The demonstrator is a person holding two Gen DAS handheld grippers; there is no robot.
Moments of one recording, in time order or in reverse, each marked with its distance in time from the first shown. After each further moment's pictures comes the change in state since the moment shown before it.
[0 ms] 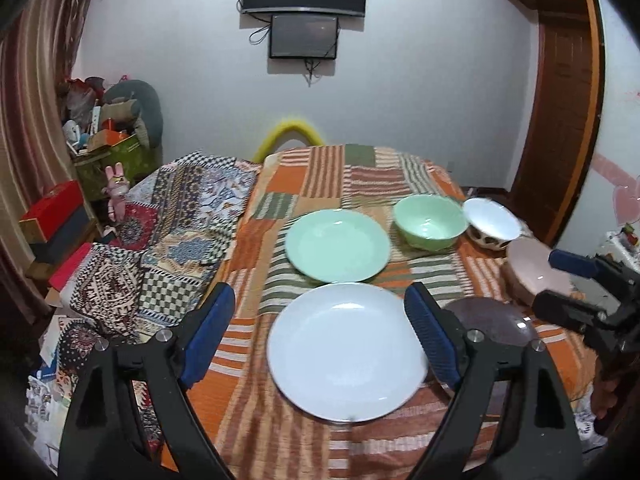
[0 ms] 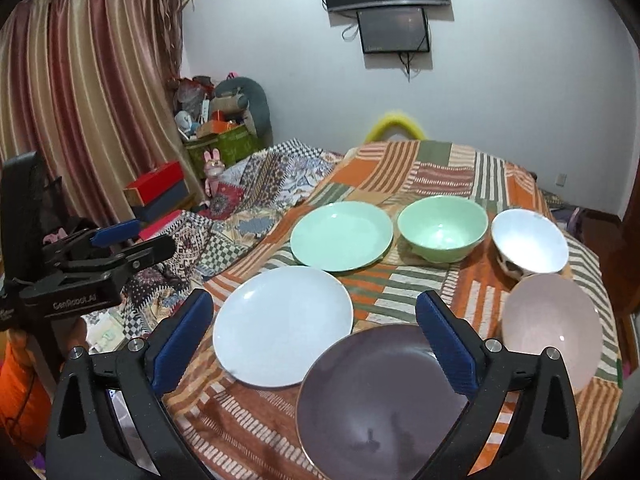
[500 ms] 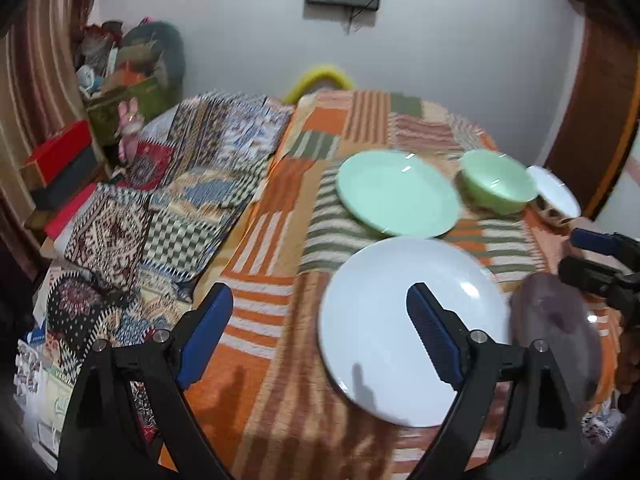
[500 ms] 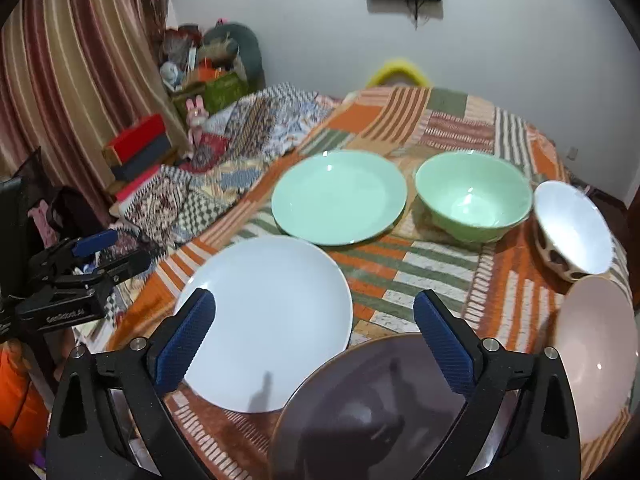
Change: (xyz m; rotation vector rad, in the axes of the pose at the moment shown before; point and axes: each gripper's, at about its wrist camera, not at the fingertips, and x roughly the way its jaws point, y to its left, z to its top) left arm 0.089 0.062 -0.038 -0.101 0.183 0.058; right arm 0.087 -0.010 0.002 -0.015 0.209 -0.002
